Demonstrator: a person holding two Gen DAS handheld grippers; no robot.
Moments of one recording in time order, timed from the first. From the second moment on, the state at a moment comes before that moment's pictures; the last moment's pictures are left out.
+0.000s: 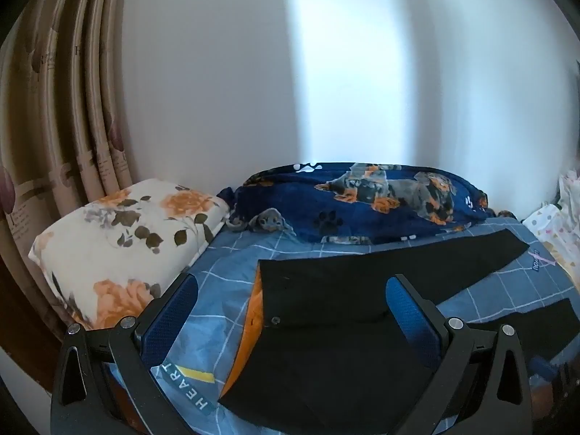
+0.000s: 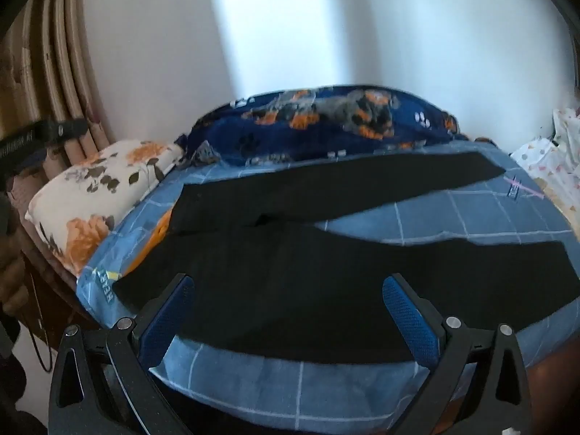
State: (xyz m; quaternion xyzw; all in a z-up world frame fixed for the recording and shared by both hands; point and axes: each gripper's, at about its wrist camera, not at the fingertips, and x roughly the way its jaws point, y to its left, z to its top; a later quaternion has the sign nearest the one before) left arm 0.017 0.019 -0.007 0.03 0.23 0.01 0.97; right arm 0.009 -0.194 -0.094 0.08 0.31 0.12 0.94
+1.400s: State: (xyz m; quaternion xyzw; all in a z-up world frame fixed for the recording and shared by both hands) left arm 0.059 0.041 -0.037 0.03 0.27 0.02 0.96; right arm 0.059 -0.287 -0.151 -0.19 0.43 0.02 0.88
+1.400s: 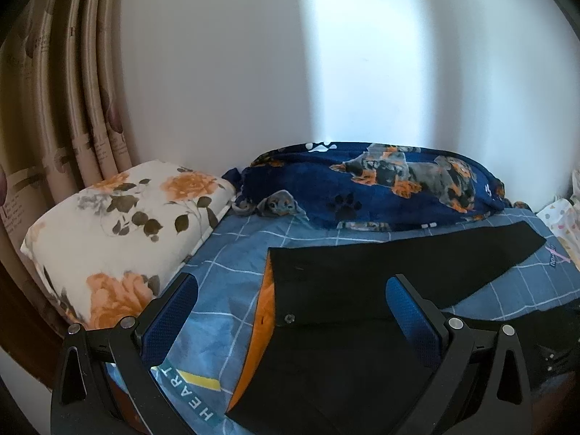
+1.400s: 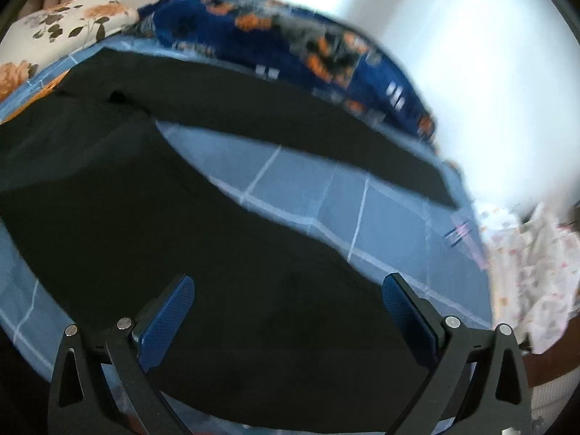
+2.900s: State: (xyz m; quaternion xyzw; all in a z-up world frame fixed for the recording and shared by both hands) left arm 0.311 0.149 -0.169 -0.07 0.45 -0.15 0.88; right arm 0.126 -0.216 -0.102 -0.02 0.46 0.17 0.87
